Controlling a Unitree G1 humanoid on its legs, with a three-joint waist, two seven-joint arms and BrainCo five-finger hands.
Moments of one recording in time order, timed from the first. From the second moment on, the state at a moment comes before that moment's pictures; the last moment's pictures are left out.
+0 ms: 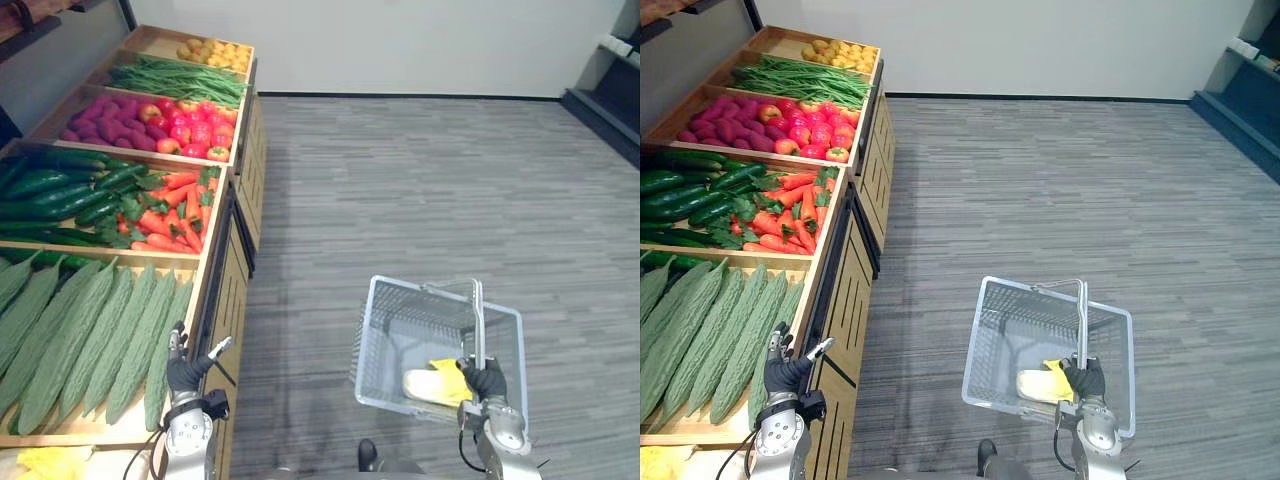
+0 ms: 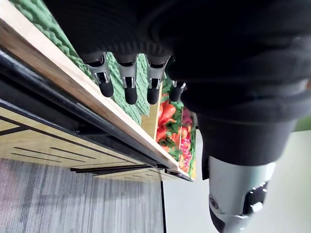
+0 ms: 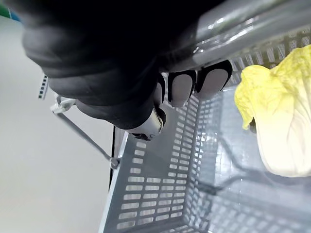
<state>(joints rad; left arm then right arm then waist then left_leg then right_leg) 0.24 0.02 0.23 0.18 0.05 -0.18 0.27 0.19 -0.05 -0.22 0.26 0.02 -0.03 -0.09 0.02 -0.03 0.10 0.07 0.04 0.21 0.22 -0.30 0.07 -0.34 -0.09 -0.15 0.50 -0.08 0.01</state>
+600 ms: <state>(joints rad) 0.21 -0.04 0.20 0.13 0.07 -0.18 0.28 0.16 -0.09 -0.16 0.16 0.03 -0.03 -0.09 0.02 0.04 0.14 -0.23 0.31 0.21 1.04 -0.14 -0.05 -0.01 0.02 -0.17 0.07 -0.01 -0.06</state>
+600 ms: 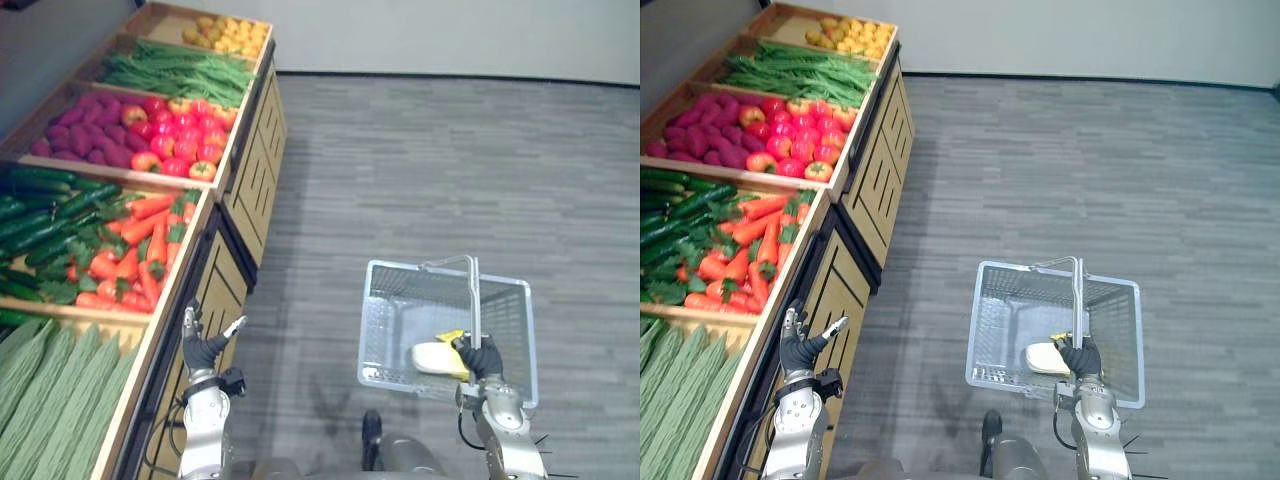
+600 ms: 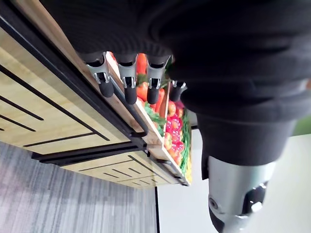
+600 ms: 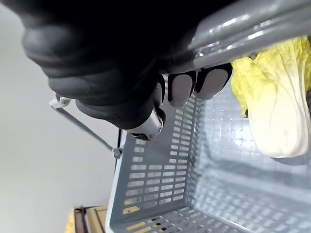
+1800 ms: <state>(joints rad) 0.12 -0.01 0.05 -0.05 0.17 -0.18 0.29 0.40 -0.05 -0.37 0.12 0.07 -0.03 -0.11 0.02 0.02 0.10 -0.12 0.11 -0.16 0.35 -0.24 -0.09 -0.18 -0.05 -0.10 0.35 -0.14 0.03</state>
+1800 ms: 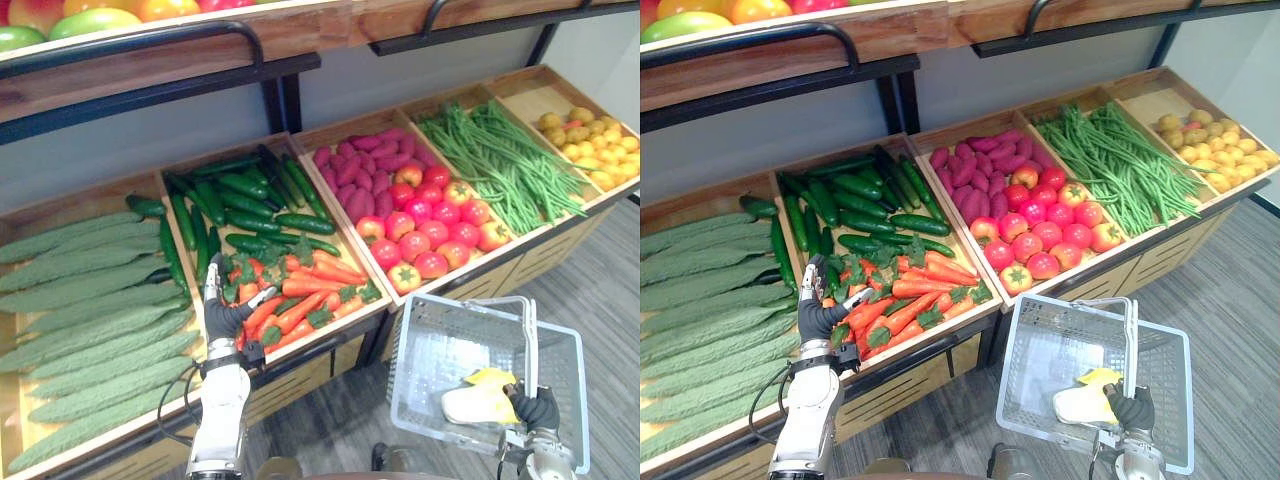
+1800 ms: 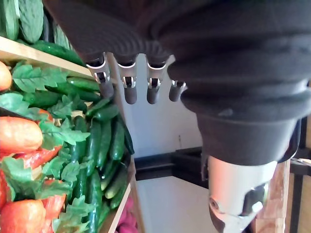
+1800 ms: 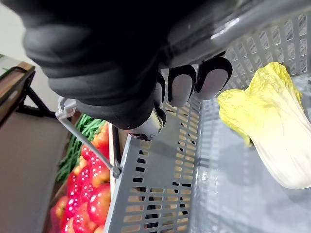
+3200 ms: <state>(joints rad) -0.47 0.26 -0.12 0.64 0.72 -0.04 0.40 0.25 -0.11 -0.30 0.29 0.17 -0.11 -0.13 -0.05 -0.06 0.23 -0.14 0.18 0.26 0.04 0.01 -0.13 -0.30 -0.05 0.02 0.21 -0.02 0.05</state>
